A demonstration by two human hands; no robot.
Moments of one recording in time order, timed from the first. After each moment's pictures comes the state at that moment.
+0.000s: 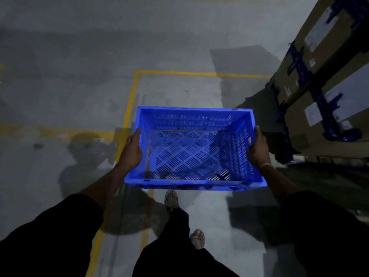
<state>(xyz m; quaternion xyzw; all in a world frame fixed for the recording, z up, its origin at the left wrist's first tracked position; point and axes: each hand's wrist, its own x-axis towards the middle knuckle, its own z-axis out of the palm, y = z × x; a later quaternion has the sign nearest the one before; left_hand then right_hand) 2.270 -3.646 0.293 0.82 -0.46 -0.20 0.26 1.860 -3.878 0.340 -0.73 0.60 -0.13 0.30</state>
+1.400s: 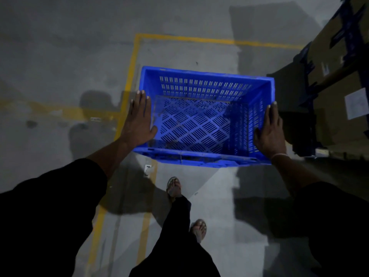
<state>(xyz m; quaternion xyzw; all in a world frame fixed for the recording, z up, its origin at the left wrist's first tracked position) 2.328 -3.774 0.233 0.79 -0.61 -0.06 -0.06 1.915 -3.989 0.239 -0.86 0.48 -0.04 0.13</state>
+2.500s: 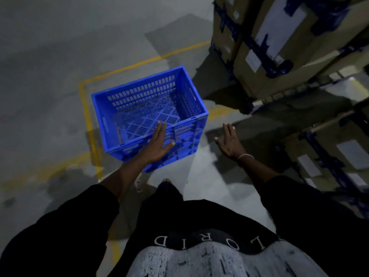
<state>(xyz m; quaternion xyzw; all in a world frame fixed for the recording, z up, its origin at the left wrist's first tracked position) 2.117 -3.708 0.333 0.60 -0.65 -0.45 0.09 1.779 -3.751 0.296 -0.70 0.64 -0.07 0.31</state>
